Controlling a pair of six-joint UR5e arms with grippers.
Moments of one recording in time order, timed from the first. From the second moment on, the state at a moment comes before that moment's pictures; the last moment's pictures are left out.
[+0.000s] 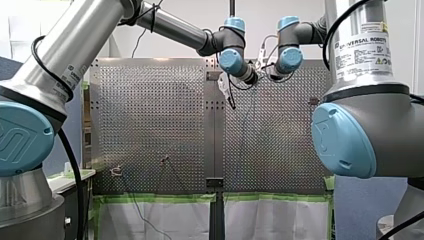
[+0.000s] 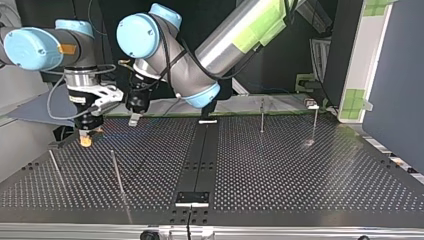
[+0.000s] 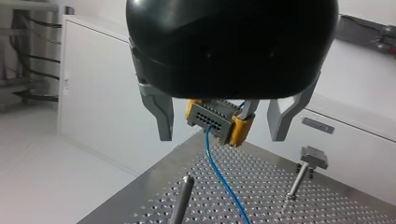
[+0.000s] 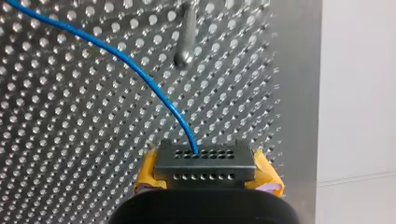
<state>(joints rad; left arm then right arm) -0.84 -2.07 -1.17 -3.07 -1.93 -2.06 1.91 -1.40 1.59 -0.20 1.59 1.76</state>
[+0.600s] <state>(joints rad) -0.83 -2.14 -1.17 -2.96 -1.84 -2.22 1.93 -1.41 1.59 -0.20 1.58 1.76</state>
